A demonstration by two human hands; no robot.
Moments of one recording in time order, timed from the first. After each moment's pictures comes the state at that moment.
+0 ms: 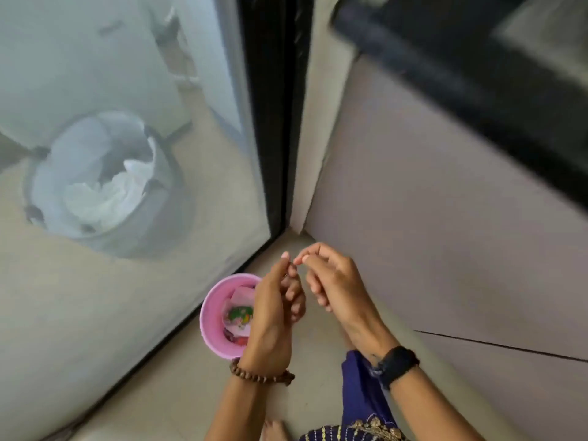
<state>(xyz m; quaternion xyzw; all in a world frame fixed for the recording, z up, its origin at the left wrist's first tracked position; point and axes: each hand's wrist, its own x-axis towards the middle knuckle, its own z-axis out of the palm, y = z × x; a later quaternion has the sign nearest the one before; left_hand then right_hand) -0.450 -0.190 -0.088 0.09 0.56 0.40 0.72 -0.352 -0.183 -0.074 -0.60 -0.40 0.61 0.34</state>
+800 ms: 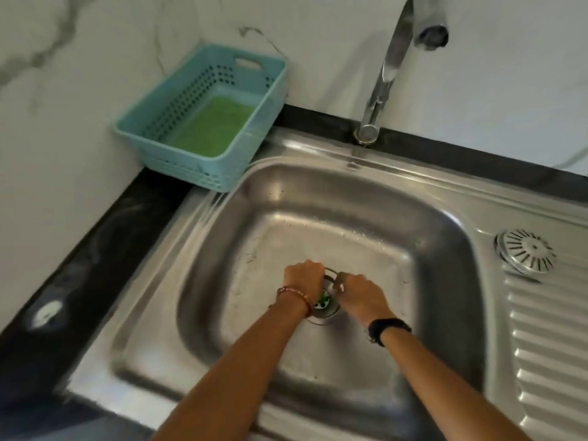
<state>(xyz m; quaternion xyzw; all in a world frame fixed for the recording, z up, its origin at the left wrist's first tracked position) 0.043 0.018 0.000 0.90 0.36 -0.15 0.17 0.124 -0.066 -0.007 -0.87 -0.43 0.25 0.03</state>
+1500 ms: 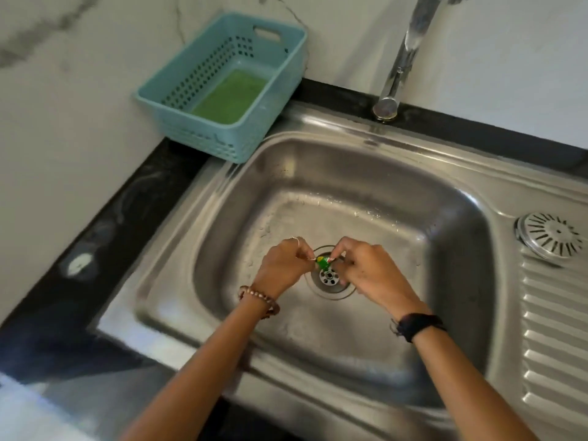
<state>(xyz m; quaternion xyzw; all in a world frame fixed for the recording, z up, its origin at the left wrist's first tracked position) -0.017 0.010 0.045 0.72 0.48 0.02 0.50 0.113 -0.080 0.052 -0.78 -0.49 0.33 0.21</state>
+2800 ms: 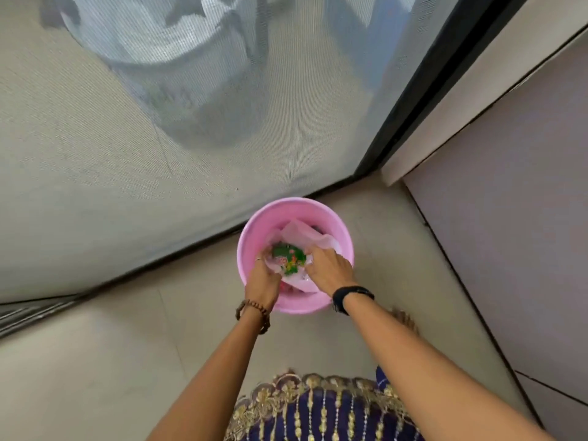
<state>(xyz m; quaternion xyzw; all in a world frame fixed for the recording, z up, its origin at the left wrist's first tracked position) -0.574 -0.257 -0.432 0.25 0.81 0.20 0.48 -0.466 -0.198 -0.438 -0.58 -0.69 0.40 -0.13</state>
